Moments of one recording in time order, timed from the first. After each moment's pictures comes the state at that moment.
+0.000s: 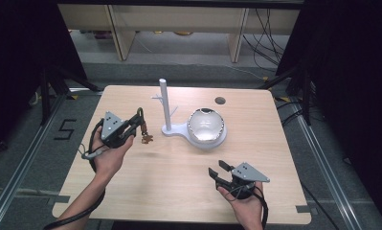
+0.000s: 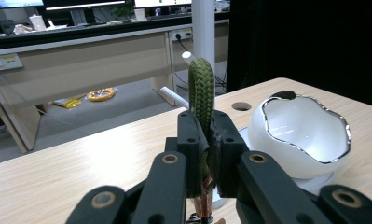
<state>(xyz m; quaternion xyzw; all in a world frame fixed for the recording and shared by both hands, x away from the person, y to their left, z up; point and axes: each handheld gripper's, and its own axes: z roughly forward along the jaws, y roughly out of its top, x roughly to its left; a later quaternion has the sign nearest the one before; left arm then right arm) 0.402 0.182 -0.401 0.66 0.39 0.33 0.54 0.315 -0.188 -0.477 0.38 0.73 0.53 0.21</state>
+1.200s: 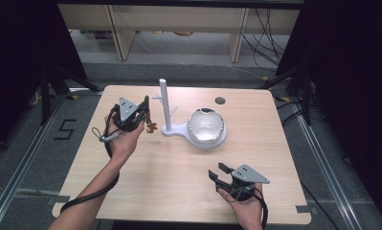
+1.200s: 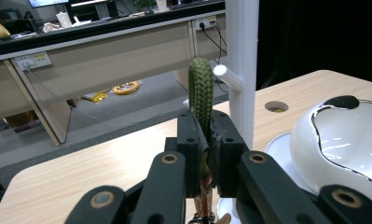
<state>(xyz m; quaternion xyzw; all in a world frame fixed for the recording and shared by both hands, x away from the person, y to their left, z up) 0.452 0.157 -0.397 0.67 0.41 0.38 0.50 0.311 -0.189 -0.485 0.40 0.72 0.53 0.19</state>
